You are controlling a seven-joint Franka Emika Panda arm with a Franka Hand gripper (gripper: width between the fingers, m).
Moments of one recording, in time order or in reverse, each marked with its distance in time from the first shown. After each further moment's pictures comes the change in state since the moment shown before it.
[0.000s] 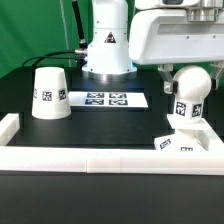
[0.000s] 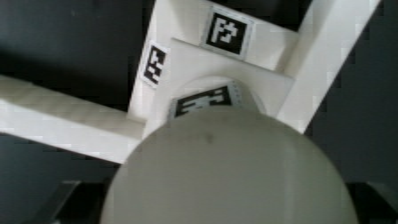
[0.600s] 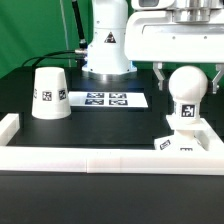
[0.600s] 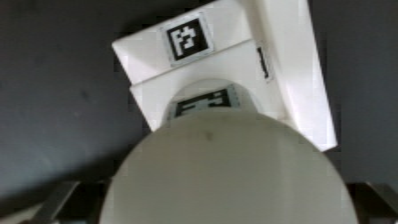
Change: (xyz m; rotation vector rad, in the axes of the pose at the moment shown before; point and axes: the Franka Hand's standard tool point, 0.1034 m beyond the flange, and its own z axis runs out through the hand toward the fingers) arm -0.002 0.005 0.001 -0.003 -0.004 0.584
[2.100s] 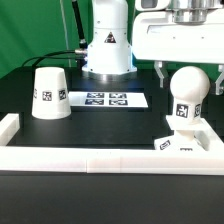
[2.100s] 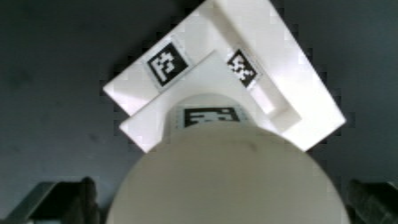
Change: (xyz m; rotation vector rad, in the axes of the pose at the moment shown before) arm -0.005 -0.004 0.000 -0.002 -0.024 0.131
